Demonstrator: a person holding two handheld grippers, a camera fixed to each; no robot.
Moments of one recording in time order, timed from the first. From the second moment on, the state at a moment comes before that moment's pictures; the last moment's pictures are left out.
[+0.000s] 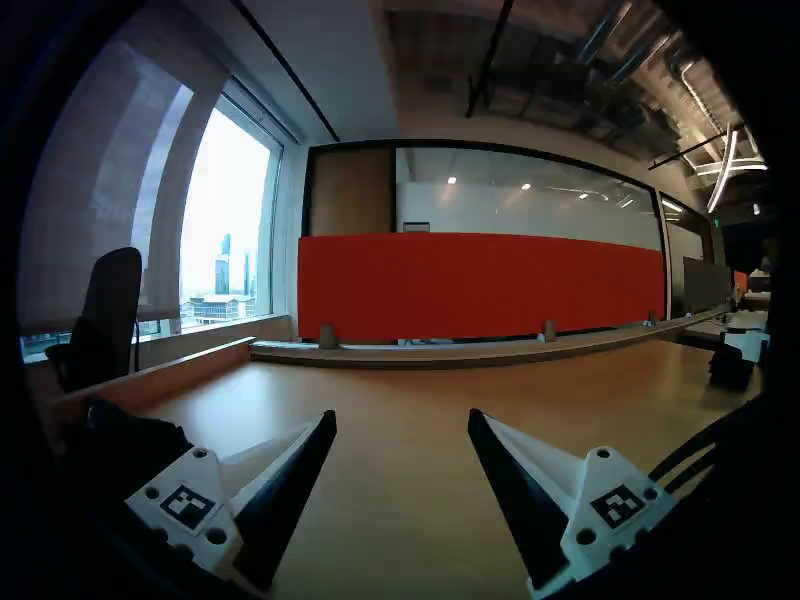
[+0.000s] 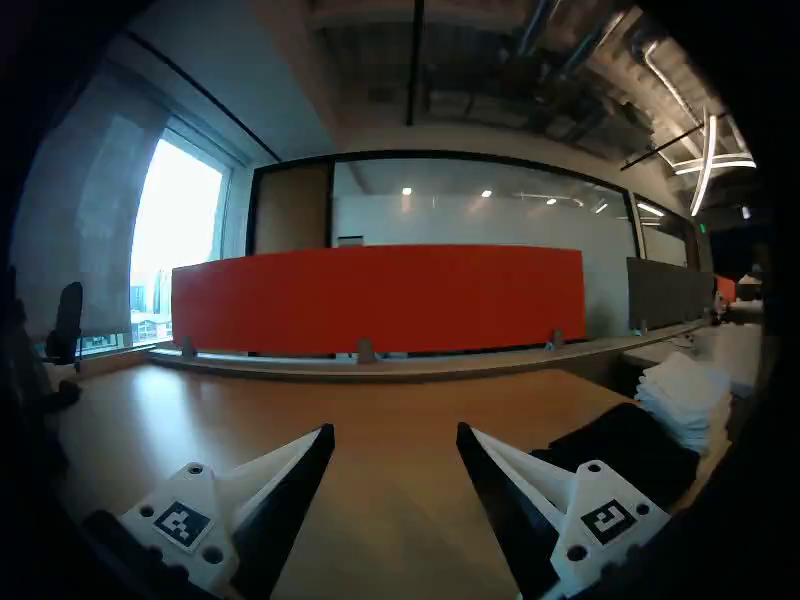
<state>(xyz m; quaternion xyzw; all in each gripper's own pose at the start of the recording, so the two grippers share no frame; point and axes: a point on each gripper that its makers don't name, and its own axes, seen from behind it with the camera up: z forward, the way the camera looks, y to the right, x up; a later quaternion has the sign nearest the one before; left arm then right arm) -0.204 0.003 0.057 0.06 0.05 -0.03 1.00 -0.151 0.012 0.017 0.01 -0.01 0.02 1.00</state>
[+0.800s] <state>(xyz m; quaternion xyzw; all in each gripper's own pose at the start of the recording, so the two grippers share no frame) -0.204 0.003 0.057 0.06 0.05 -0.03 1.00 -0.151 0.005 0.017 0.01 -0.01 0.00 1.00</state>
